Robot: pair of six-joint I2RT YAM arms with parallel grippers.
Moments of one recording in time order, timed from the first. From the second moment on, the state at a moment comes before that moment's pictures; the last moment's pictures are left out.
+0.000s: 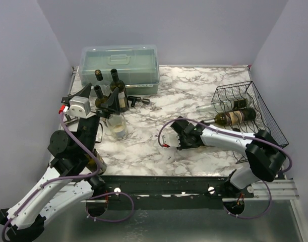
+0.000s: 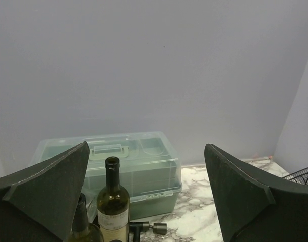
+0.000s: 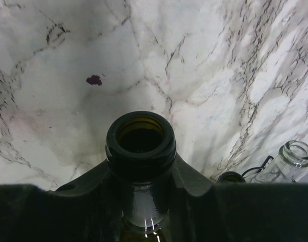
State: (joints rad) left arm -0.77 0.60 0.87 0.25 -0.47 0.18; right arm 0.84 1.53 0.89 -0.64 0.23 -0.91
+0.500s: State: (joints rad) left arm -0.80 0.59 0.84 0.29 -0.51 0.22; right arm 0.73 1.39 0.74 -0.62 0.17 -1.04
